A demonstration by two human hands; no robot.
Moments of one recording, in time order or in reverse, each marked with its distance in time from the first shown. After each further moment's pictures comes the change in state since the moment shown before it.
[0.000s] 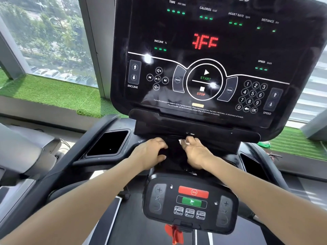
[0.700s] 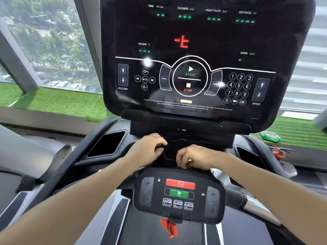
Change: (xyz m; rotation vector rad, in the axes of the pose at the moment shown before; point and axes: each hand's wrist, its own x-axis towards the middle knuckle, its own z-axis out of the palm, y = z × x) left_hand -0.010 0.037 -0.014 -0.051 0.132 -0.008; right_hand -0.023 0.040 0.001 0.240 -0.120 -0.582
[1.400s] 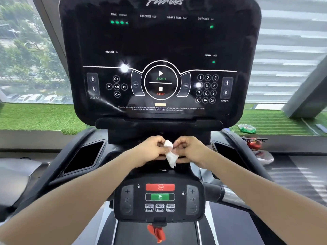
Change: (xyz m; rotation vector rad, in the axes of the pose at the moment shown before) left_hand 0.040 0.063 0.017 -0.808 -0.353 -0.356; right_hand -0.041 -0.016 -0.008 1.108 0.555 0.508
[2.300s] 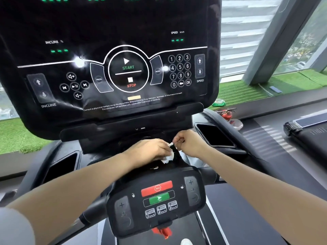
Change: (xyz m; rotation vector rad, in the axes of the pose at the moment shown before) left_hand 0.050 -0.027 -0.004 1.163 -0.372 1.081; right_hand -0.003 0.029 -0.011 -0.558 0.393 -0.006
